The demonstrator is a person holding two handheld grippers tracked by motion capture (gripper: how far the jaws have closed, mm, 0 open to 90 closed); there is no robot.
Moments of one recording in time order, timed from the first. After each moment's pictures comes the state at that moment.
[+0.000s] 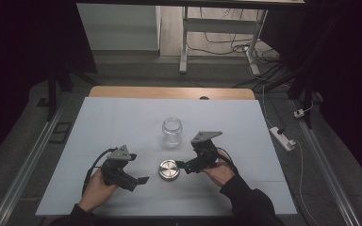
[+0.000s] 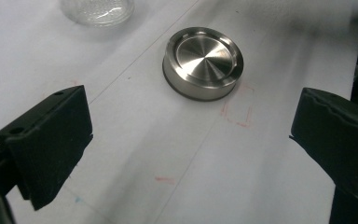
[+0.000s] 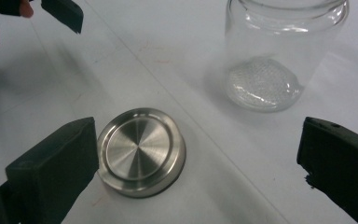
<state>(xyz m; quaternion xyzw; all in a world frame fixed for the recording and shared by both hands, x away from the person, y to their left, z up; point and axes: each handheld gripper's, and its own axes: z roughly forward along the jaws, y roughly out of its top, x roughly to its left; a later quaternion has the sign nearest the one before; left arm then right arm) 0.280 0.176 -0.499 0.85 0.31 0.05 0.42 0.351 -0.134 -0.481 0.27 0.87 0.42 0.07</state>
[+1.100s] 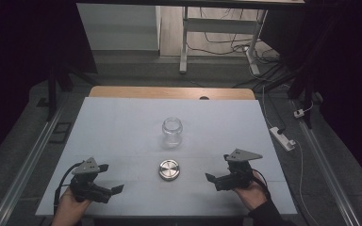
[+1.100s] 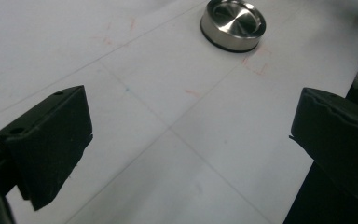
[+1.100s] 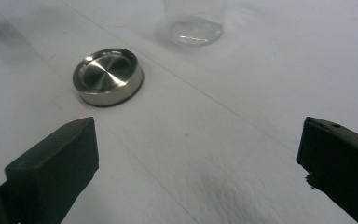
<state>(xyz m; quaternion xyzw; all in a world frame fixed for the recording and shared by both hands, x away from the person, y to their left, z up) 0.226 0.241 -0.507 0.81 0.39 0.08 0.43 0.295 -0.229 -0.480 0.33 0.83 0.42 0.14</state>
